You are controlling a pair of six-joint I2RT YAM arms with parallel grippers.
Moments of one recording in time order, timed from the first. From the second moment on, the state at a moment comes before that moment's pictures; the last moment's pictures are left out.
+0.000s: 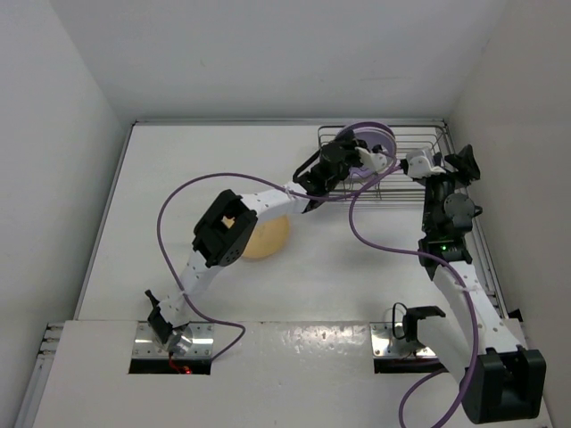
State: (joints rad) left arm -0.83 2.33 1.86 0.54 -0.25 0.98; right arm 0.05 0.87 0.51 0.64 0.27 -0.96
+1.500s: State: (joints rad) left arm -0.20 2.01 1.52 -0.81 0.23 0.40; right arm -0.05 0.92 0.95 -0.20 -0.27 -0.38
